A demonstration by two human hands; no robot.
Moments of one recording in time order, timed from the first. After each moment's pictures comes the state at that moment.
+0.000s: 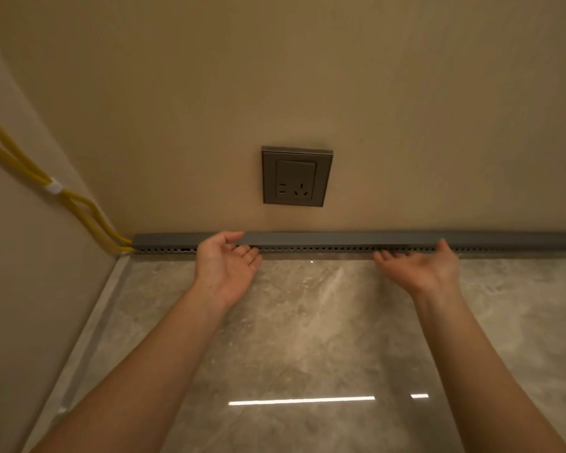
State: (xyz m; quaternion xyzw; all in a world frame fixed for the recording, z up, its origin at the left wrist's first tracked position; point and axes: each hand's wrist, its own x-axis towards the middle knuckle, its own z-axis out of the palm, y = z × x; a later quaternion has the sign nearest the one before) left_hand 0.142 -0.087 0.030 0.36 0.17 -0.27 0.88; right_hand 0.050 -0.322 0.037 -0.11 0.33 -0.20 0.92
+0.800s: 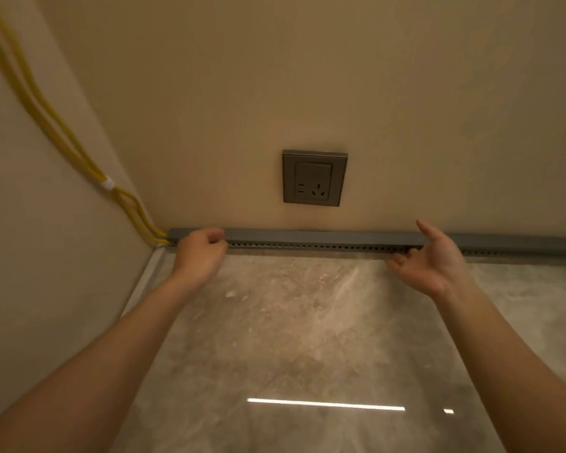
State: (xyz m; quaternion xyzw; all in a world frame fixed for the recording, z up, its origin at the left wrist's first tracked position) left_hand 0.153 -0.022 0.029 0.91 -0.01 -0.03 0.42; right_hand 0.054 -0.334 0.026 -0.29 0.32 -0.09 0.90
